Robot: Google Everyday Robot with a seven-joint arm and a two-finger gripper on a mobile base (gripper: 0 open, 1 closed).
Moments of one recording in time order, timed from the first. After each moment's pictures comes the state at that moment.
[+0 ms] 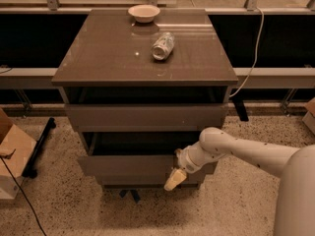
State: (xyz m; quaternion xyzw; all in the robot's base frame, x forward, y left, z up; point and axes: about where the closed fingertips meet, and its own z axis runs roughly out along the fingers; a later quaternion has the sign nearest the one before) arm 0.567 -0.074 0.437 -0.55 0.78 0.23 0.20
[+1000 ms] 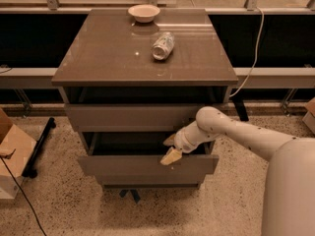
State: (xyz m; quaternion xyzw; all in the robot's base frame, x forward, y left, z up) arm 0.628 -0.056 0.484 -0.60 0.73 0.22 0.23
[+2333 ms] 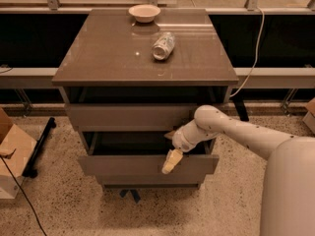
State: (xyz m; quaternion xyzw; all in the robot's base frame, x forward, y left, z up) arm 0.632 -0.051 0.489 -0.61 0.72 0.22 0.24
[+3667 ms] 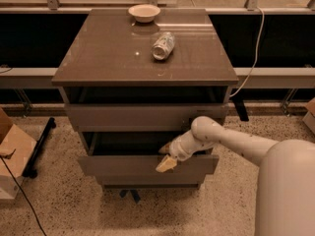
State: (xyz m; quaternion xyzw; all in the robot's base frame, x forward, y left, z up) arm 0.620 -0.039 0.444 -0.60 0.73 0.24 0.24
